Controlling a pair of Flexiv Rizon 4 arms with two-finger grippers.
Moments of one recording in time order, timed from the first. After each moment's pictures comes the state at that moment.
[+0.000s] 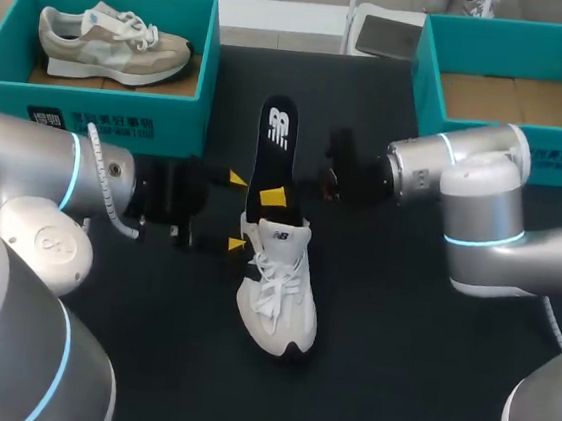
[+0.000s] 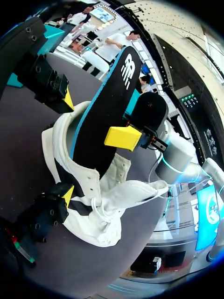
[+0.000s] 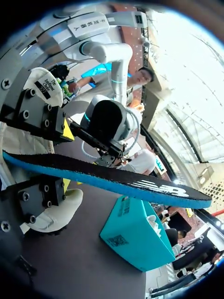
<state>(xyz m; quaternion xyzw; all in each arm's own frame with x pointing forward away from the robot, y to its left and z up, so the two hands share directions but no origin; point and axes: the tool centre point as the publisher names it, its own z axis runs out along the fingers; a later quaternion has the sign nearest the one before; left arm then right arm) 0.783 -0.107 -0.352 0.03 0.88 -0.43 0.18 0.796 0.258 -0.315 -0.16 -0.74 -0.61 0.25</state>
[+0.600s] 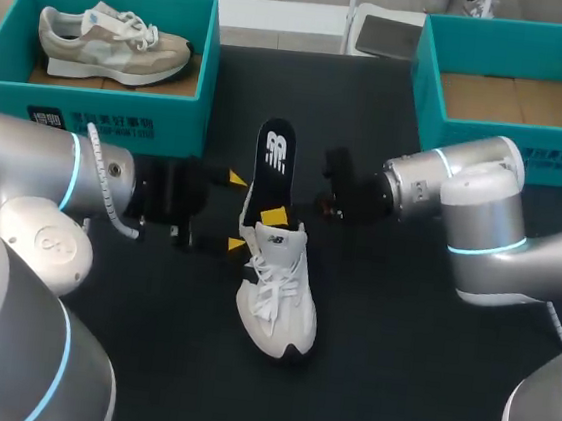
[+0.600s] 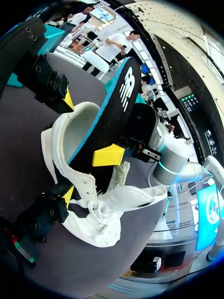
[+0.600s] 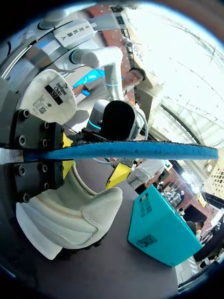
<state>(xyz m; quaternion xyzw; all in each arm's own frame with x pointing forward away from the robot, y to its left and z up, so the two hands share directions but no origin) 0.782 -0.107 -0.352 0.03 0.88 -0.43 0.18 0.764 0.254 -0.340 -0.20 -0.72 -0.57 0.33</state>
